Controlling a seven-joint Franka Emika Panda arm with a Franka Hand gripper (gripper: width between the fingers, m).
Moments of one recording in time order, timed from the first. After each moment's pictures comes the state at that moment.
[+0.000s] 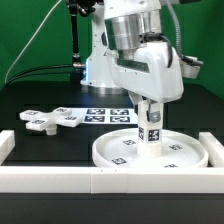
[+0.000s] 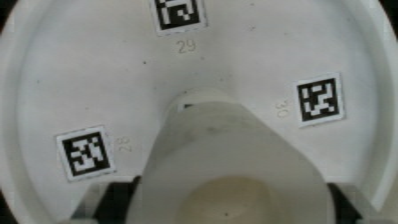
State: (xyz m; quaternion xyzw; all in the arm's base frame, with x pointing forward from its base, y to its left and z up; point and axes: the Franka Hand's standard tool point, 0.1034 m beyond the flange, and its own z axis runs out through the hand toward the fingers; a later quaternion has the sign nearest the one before) arm 0.562 0.029 0.071 -0.75 0.65 0.05 0.10
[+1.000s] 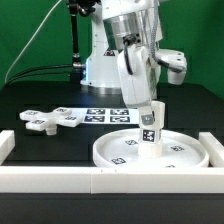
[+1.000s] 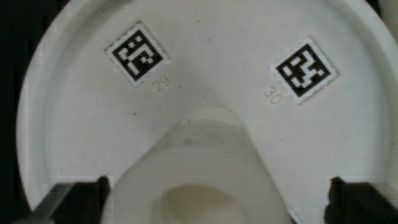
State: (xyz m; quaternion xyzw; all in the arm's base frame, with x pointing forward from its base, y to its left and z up) arm 0.567 0.035 0.075 -0.62 0.77 0.08 0.09
